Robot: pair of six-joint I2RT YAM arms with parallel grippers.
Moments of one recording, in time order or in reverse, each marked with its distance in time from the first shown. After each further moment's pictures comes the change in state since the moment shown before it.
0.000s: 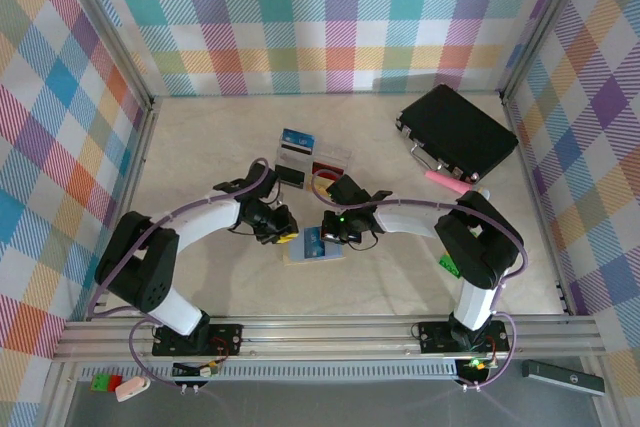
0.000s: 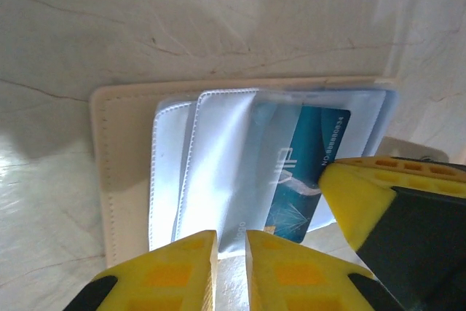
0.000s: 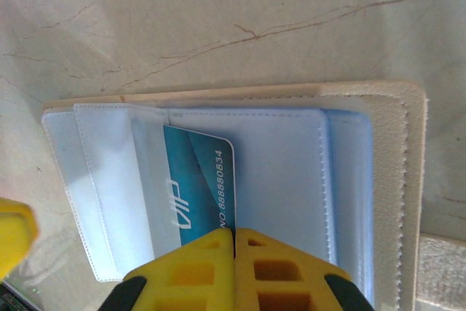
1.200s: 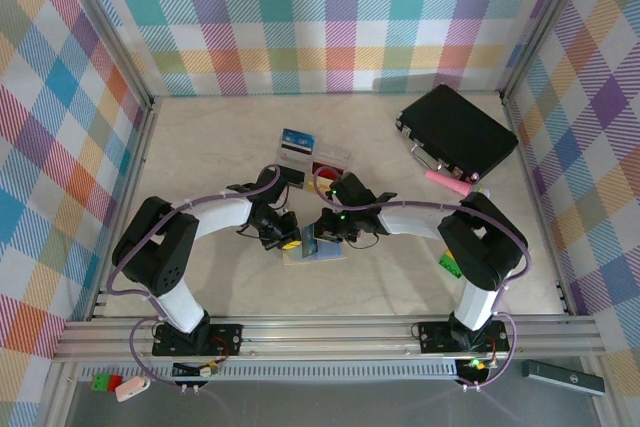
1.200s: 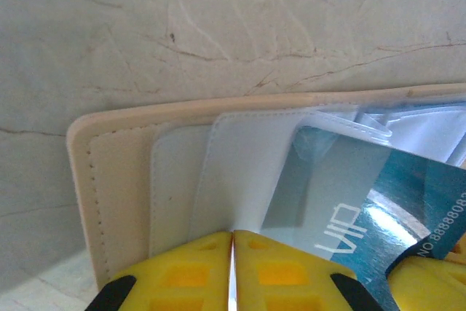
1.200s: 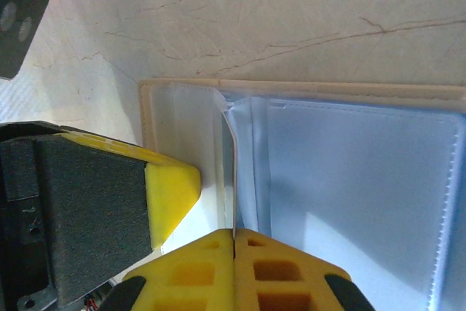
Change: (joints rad) left arm -0.024 0.110 -0.002 0.037 -0.005 -0.003; right arm -0.011 -0.020 -0.043 0.145 -0.144 -0.005
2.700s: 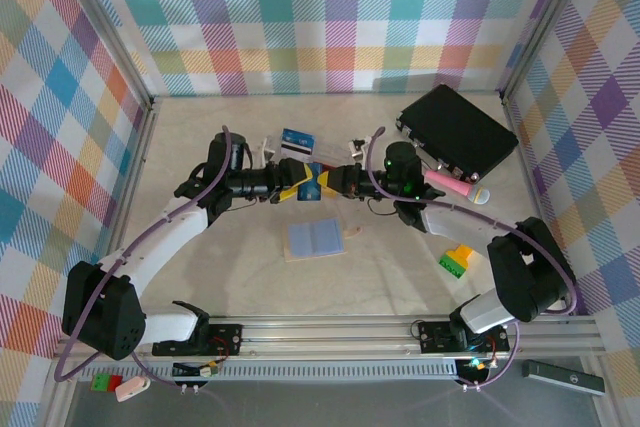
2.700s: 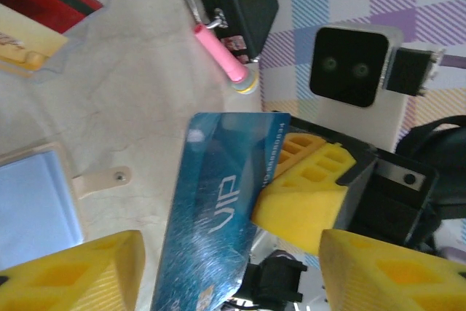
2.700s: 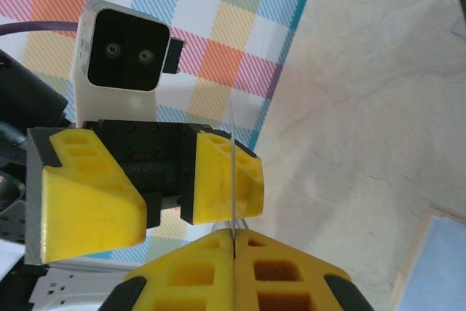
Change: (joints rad) left arm 0.118 -0.402 0.055 0.326 0.312 -0.108; right arm -0.232 -0.267 -0.138 0.649 -0.376 0.158
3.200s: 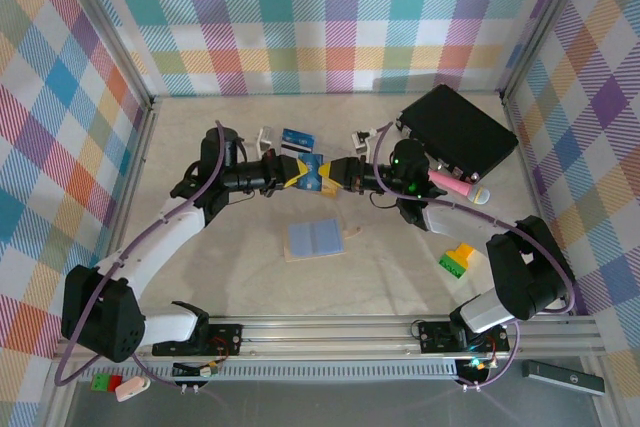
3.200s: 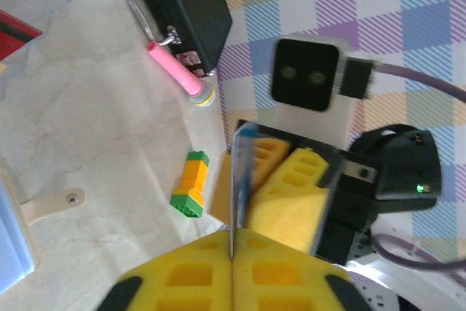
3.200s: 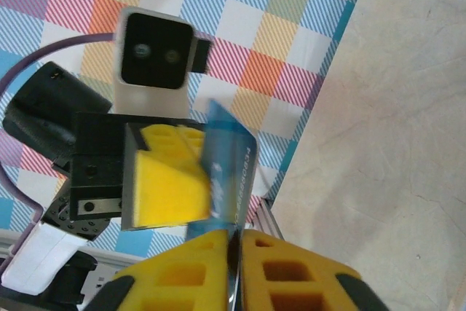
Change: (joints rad) left arm 0.027 -0.024 0.003 0.116 0.048 -0.078; right arm -0.015 0.006 -0.006 0.165 -0.053 0.124
